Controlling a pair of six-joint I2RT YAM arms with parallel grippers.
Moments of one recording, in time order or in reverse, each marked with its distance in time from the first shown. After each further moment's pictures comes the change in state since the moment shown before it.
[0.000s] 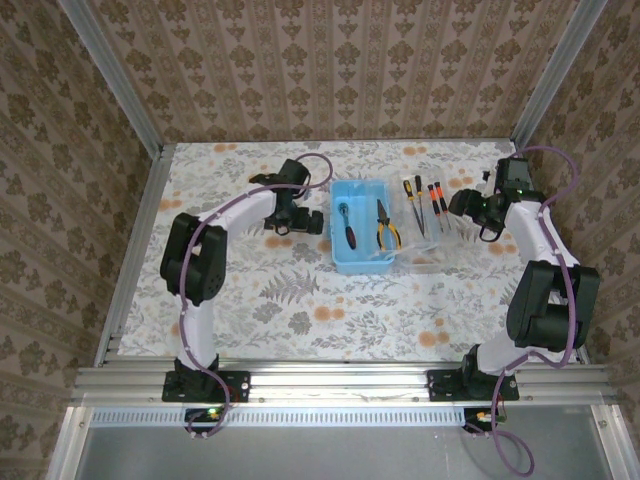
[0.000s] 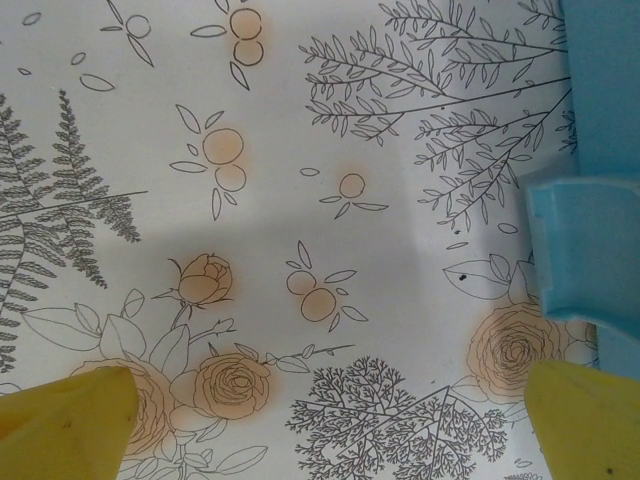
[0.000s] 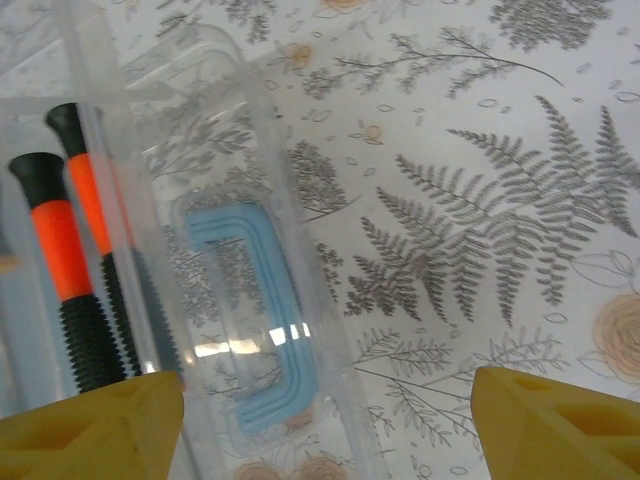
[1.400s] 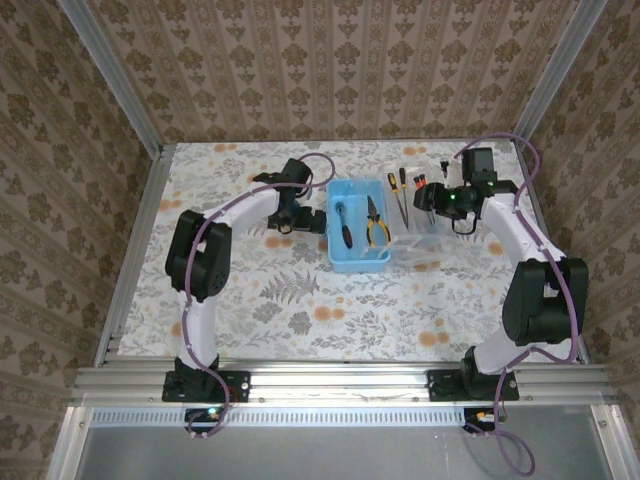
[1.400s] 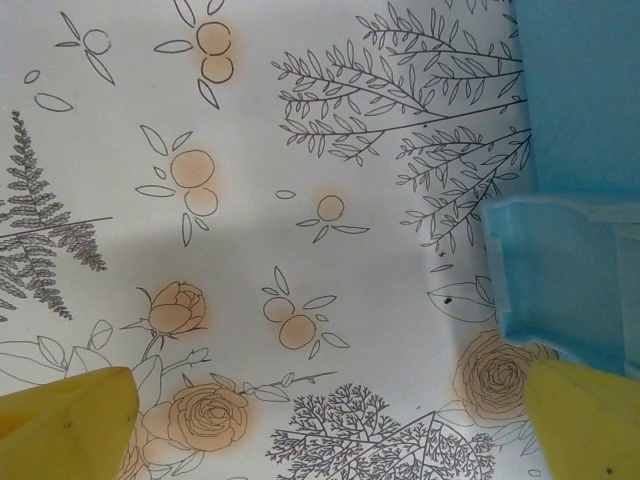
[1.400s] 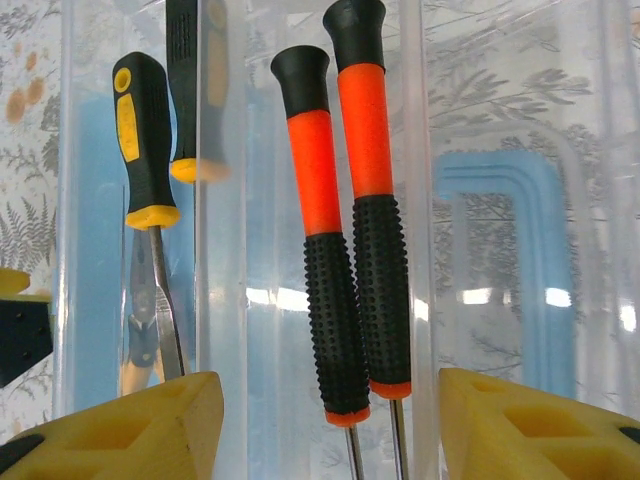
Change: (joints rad) left arm -0.004 0.042 0.037 0.001 0.026 0.000; right arm 0.215 0.029 0.083 -0.006 -0.167 0.000
